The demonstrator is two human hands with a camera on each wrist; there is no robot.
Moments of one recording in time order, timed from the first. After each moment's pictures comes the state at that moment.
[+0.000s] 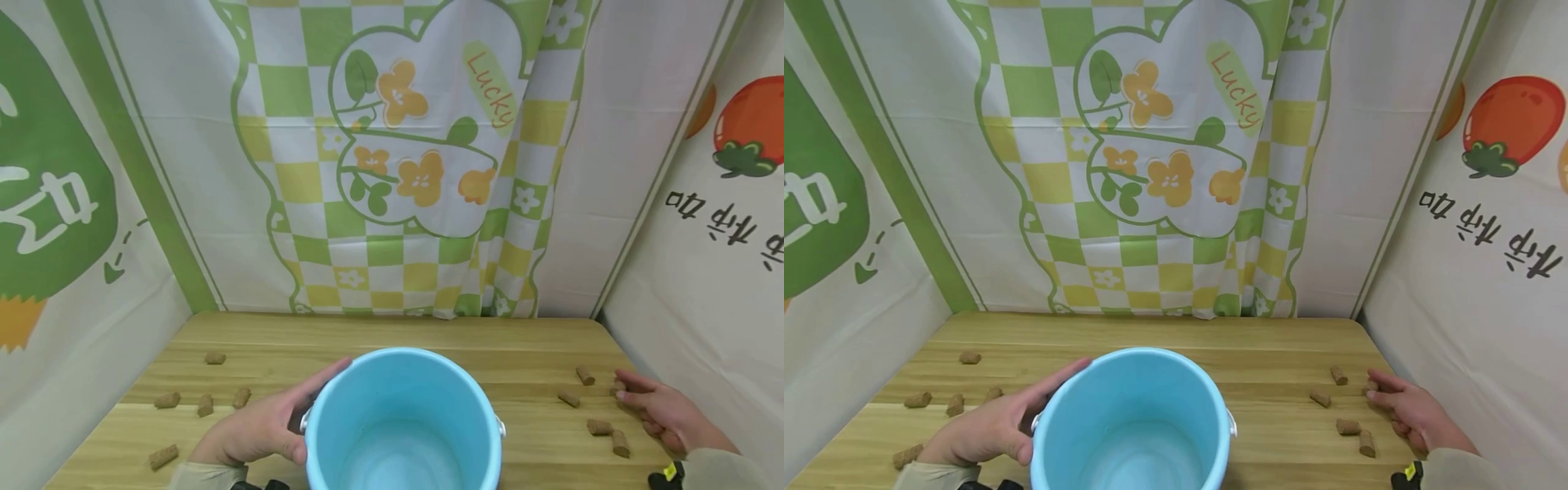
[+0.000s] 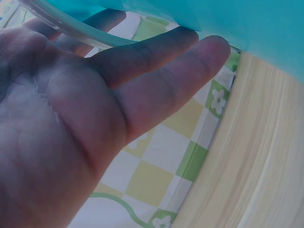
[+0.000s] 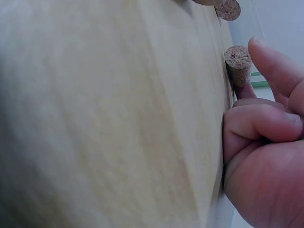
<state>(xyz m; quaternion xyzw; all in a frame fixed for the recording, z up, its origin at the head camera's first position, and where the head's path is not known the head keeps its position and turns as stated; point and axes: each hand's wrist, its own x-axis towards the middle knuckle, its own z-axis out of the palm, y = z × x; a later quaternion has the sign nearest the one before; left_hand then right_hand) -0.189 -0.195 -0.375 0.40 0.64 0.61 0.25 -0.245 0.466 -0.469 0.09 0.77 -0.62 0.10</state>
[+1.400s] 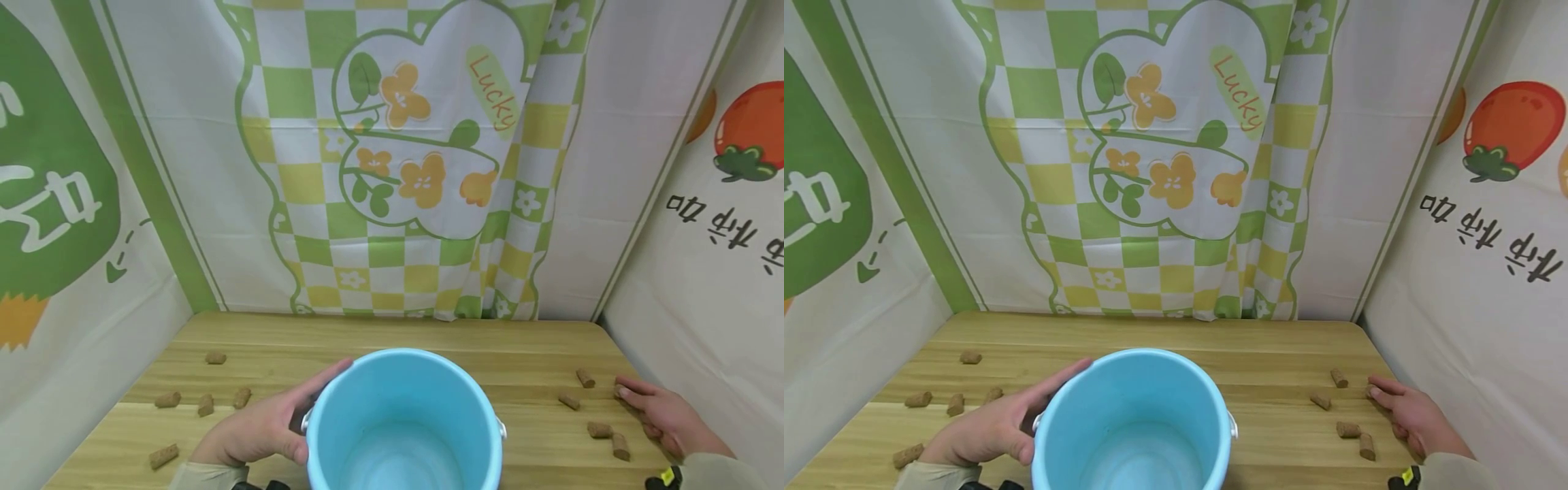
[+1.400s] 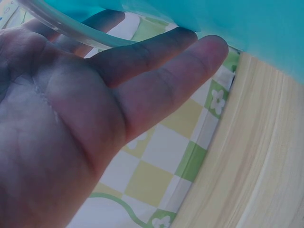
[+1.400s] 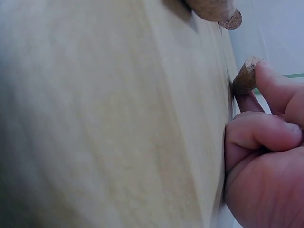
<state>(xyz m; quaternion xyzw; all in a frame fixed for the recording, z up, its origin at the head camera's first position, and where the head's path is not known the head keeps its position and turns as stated) -0.188 -0.195 -0.376 0.40 0.63 0.61 0.25 -0.243 0.460 -0.466 0.13 0.79 -0.60 0.06</state>
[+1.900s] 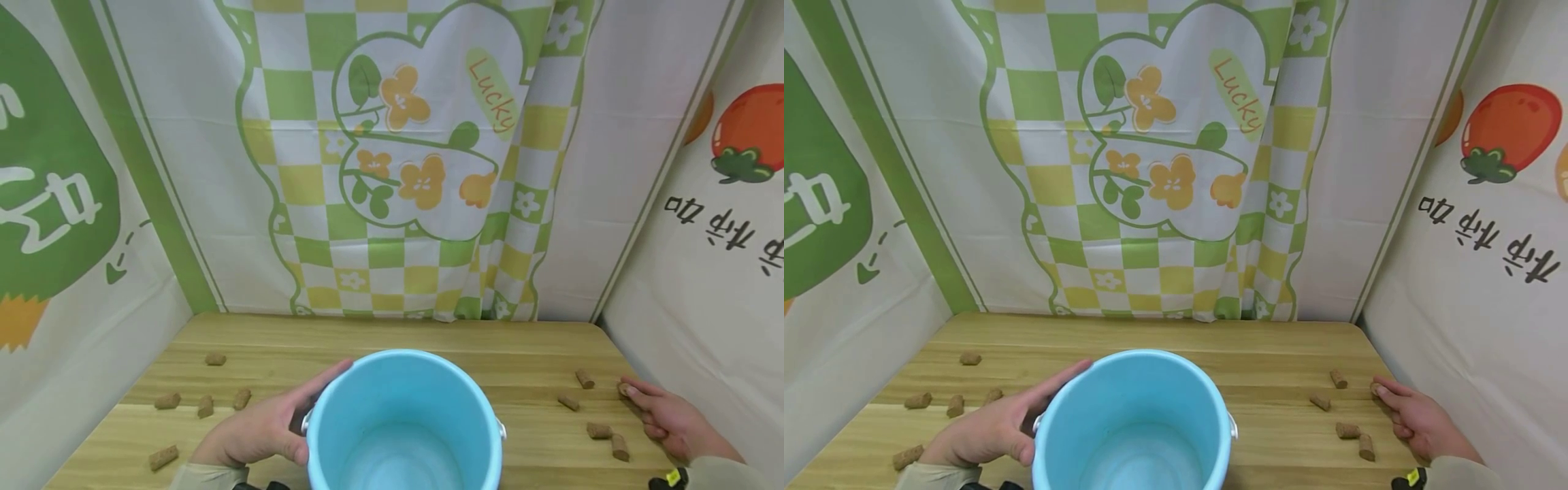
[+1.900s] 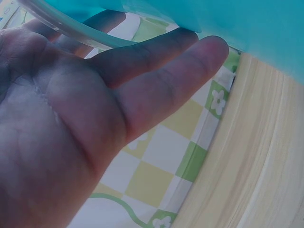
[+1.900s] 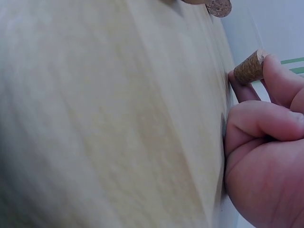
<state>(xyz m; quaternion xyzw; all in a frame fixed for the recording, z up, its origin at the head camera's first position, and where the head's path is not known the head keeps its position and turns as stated) -0.189 -0.196 -0.378 0.41 0.63 0.61 0.24 -0.238 0.468 -0.467 0.11 0.68 -0.72 0.09</state>
